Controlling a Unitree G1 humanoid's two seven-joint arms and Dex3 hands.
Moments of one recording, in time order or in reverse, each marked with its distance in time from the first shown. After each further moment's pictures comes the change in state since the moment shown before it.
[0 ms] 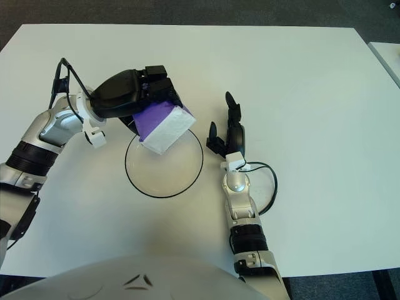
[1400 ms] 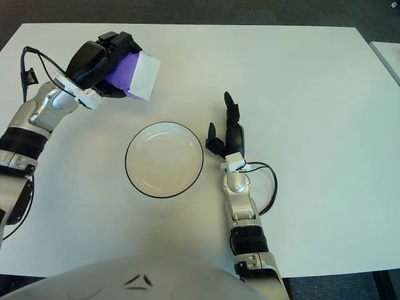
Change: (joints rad) left arm -0.118 0.028 0.046 0.313 0.068 0.273 0.295; right arm 0.010 0.002 0.005 -0.018 0.005 0.005 0.035
